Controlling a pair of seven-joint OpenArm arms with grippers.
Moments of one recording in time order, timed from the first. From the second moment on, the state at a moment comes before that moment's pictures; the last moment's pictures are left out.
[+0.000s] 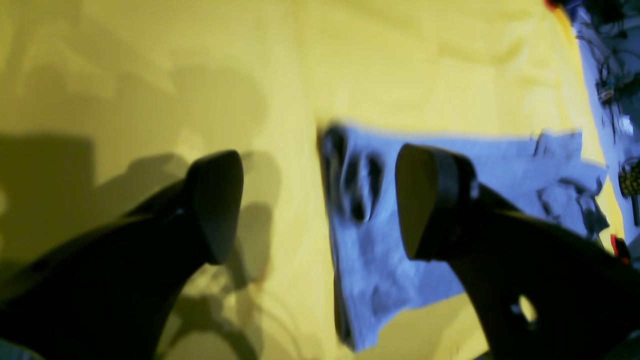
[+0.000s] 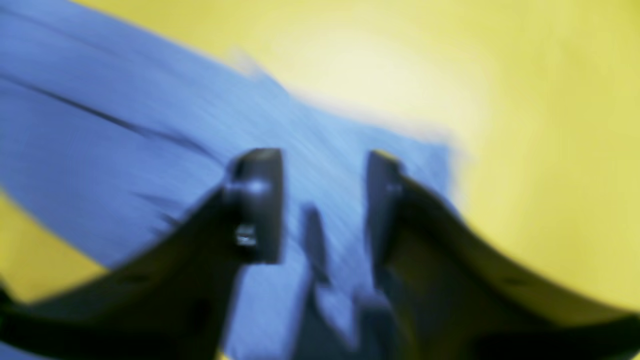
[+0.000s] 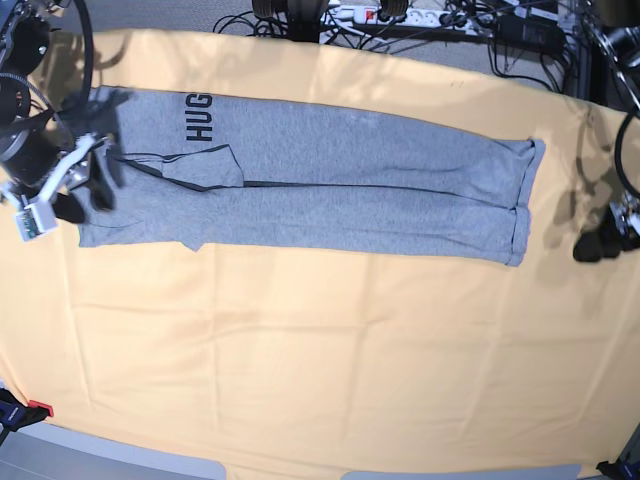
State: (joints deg) left arm -9.2 -40.3 -32.9 65.8 -76.8 -40.8 81.3; right arm -13.2 19.1 34.1 117.8 50.8 41.8 -66.7
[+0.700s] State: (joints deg) left arm -0.4 -34.6 -40.0 65.7 -82.0 -43.8 81.1; right arm -12.6 15.4 20.4 96.1 24.9 39.5 -51.9
